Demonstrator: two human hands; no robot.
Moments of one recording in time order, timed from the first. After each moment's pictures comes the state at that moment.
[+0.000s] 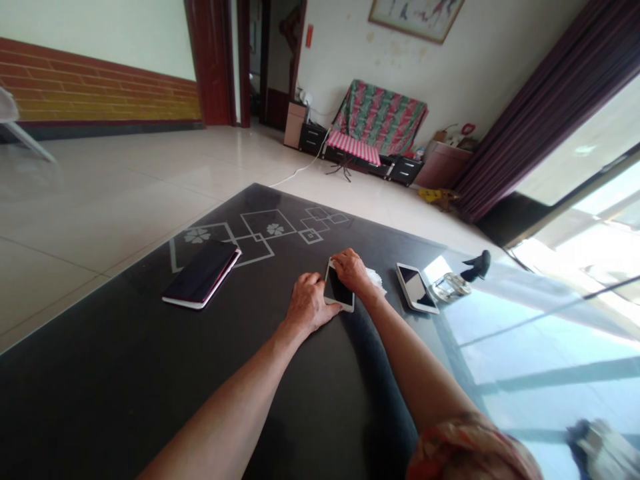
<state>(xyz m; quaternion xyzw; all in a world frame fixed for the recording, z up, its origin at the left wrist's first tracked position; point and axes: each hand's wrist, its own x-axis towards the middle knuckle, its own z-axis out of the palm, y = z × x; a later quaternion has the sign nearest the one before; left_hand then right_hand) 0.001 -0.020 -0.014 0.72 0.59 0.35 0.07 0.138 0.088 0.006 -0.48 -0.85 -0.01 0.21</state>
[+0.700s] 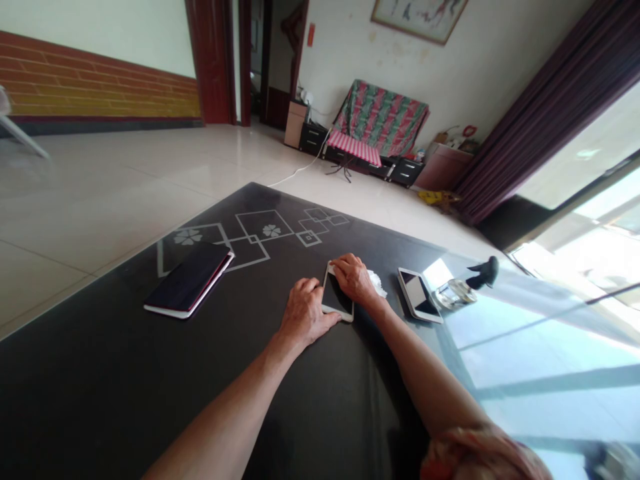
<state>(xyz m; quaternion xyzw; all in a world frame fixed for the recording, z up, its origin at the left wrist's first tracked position) 0.002 -0.020 -0.017 0.72 0.59 0.36 0.07 0.153 0.091 -0.001 -0.42 -0.88 -0.04 0.24</state>
